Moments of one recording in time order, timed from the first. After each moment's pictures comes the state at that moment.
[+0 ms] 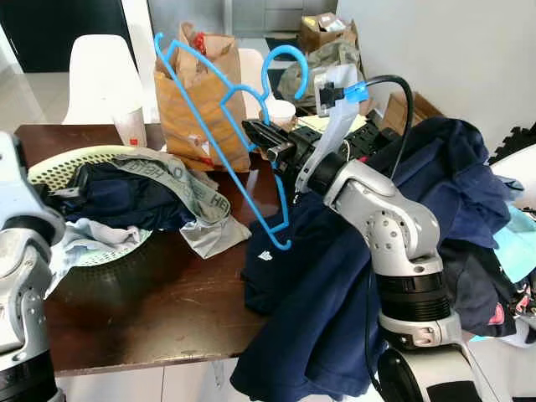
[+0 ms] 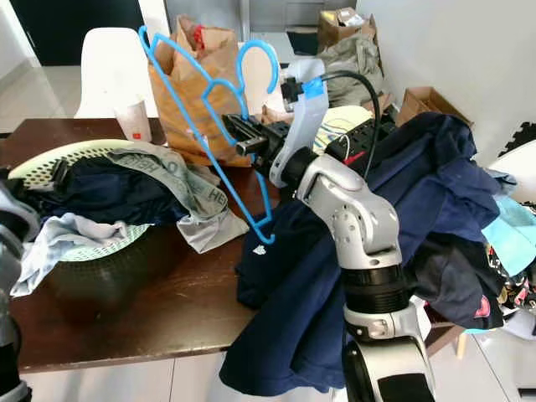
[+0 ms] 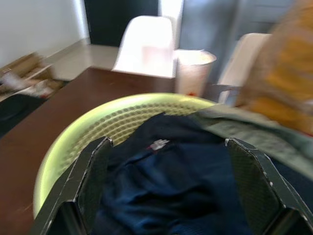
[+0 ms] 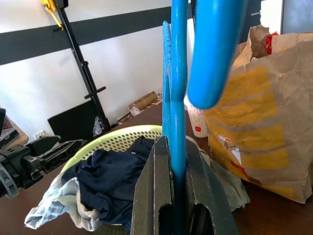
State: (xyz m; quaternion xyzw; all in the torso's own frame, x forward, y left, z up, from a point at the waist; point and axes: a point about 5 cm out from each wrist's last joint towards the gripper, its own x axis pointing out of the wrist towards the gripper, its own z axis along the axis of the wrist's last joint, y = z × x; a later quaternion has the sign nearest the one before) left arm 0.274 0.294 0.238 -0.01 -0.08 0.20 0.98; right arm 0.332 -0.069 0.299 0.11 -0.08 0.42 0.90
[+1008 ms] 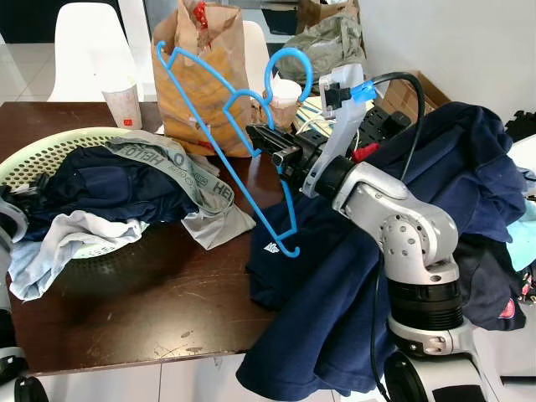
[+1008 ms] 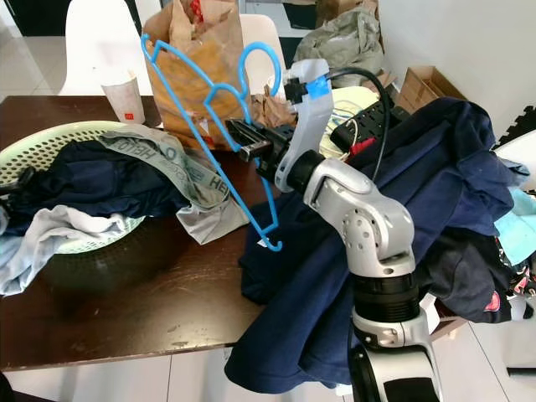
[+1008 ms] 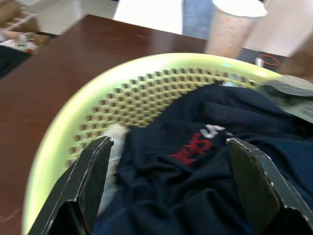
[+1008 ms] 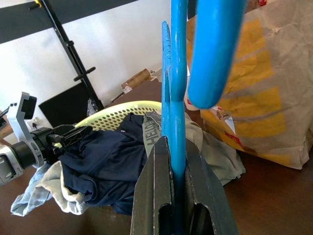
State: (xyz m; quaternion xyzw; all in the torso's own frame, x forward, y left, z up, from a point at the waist) left arm 0.309 0.351 0.227 -0.04 -0.04 0.17 0.98; right arm 0.321 -0.076 0.301 0.10 -0.06 0.41 0.90
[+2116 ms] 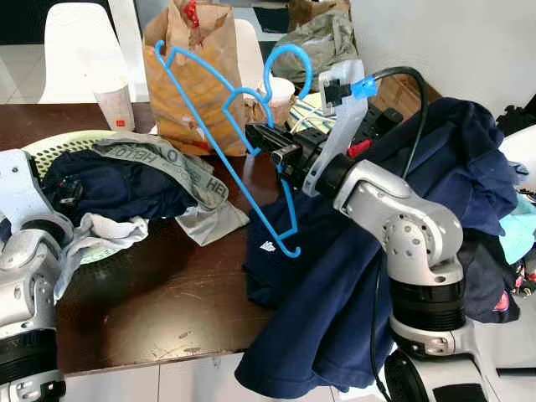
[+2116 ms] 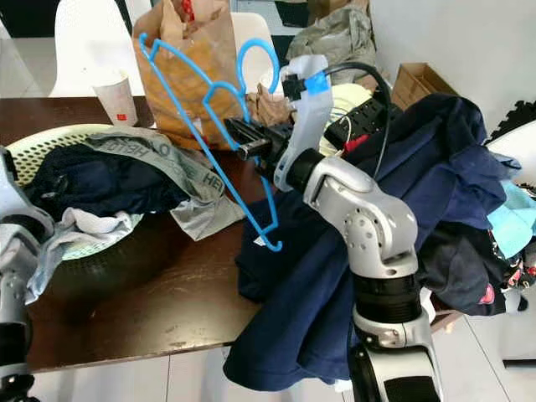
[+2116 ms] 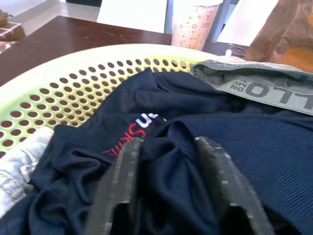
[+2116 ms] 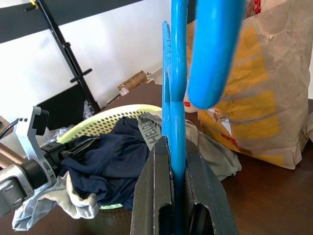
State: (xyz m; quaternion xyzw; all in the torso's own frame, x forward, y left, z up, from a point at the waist) left arm 0.310 0.303 0.212 -0.03 -0.05 0.18 0.98; right arm 0.316 -0.074 0.307 0.10 -0.07 0.41 0.90
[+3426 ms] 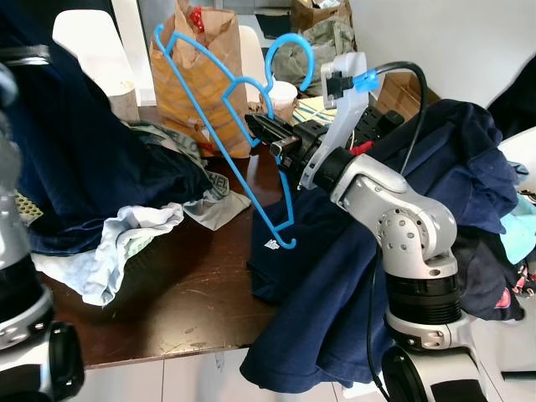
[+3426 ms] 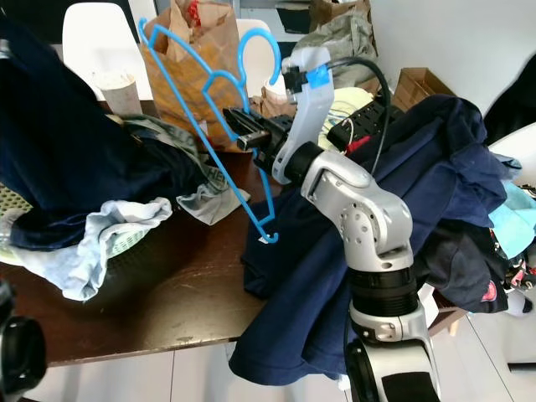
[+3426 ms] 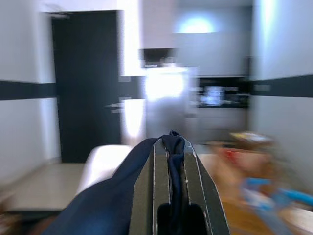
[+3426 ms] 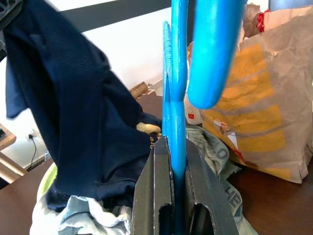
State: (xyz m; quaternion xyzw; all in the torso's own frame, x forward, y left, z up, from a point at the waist) left arm 0.278 0.223 0.397 0.03 -0.36 0.09 0.93; right arm 0.324 -0.072 0.310 0.11 -0.08 0.41 0.90
